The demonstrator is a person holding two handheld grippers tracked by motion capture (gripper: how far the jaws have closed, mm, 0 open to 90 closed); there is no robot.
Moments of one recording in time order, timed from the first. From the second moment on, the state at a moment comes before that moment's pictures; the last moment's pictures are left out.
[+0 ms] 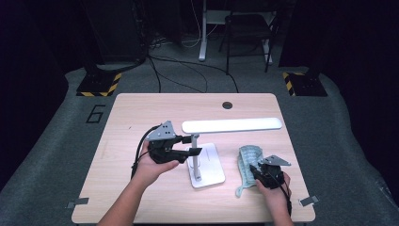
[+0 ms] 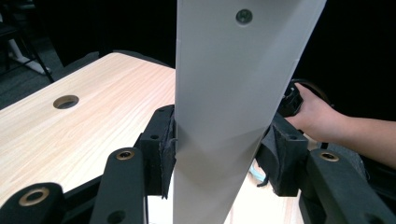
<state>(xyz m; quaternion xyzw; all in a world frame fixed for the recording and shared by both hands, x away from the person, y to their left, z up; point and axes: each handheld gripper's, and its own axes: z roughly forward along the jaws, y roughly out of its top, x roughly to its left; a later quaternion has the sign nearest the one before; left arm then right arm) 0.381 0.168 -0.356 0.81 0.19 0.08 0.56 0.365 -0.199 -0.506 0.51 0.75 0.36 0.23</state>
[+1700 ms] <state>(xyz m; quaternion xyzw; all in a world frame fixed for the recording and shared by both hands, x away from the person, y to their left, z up) 0.379 0.171 -0.352 0.81 0.17 0.07 0.56 0.368 -0.196 -0.515 0.52 0.74 0.35 0.23</state>
